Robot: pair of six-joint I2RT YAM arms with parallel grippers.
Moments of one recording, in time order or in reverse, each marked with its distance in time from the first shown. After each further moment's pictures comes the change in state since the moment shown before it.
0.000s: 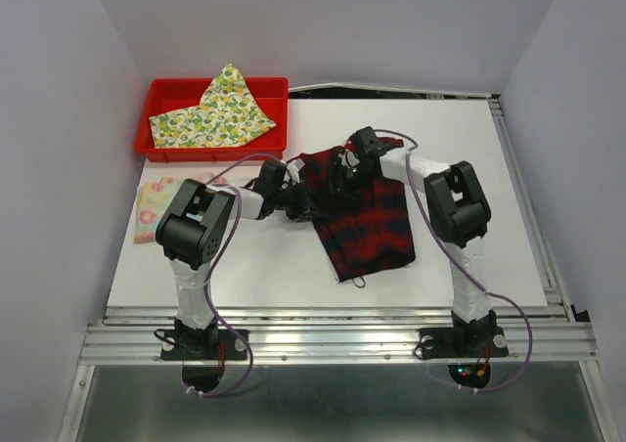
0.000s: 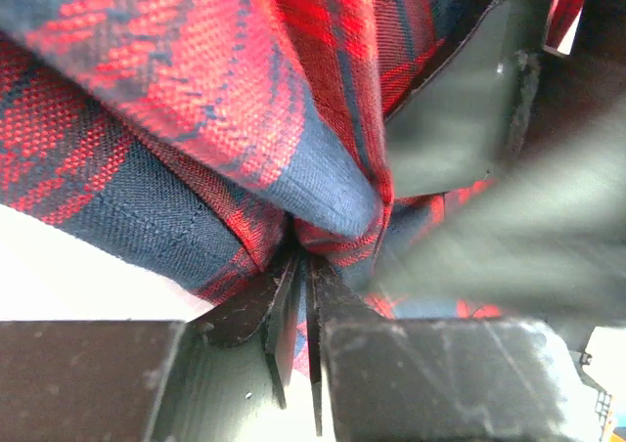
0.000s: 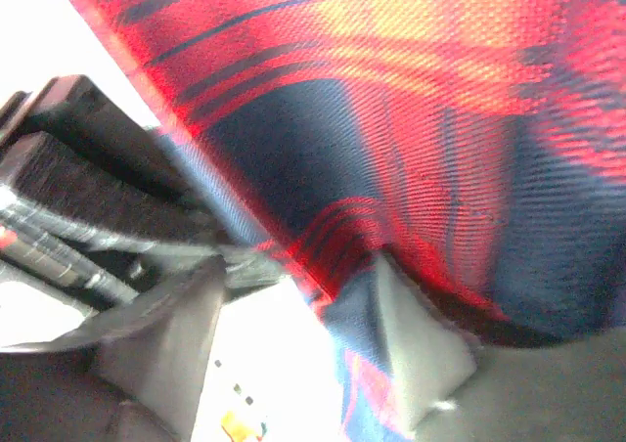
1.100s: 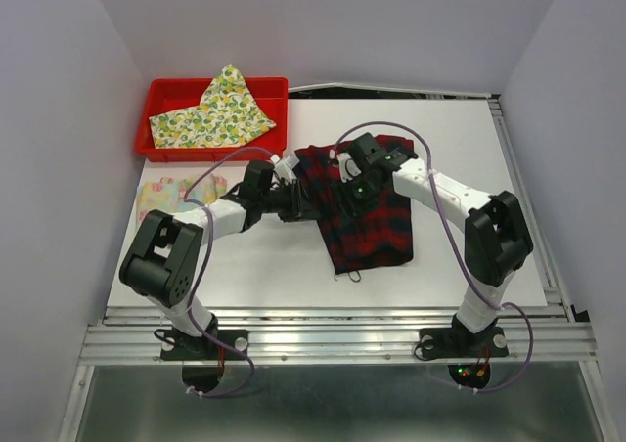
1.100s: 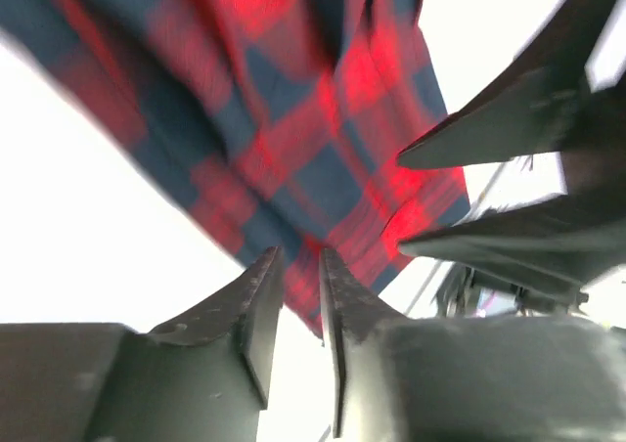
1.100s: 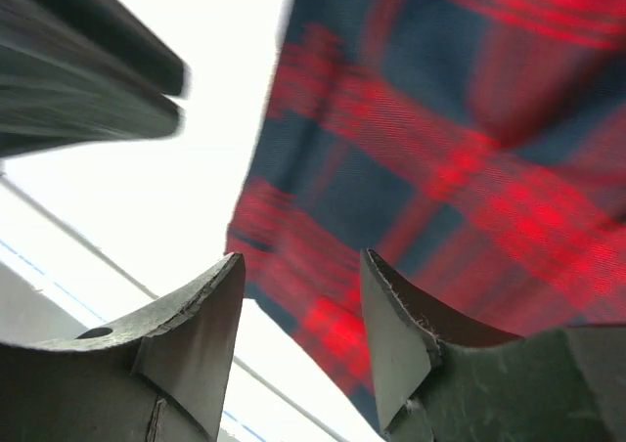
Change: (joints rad) left arm 0.002 -0.328 -0.133 -0.050 0.032 0.085; right arm 0.127 -0.404 -0.179 -0.249 0.330 -0.490
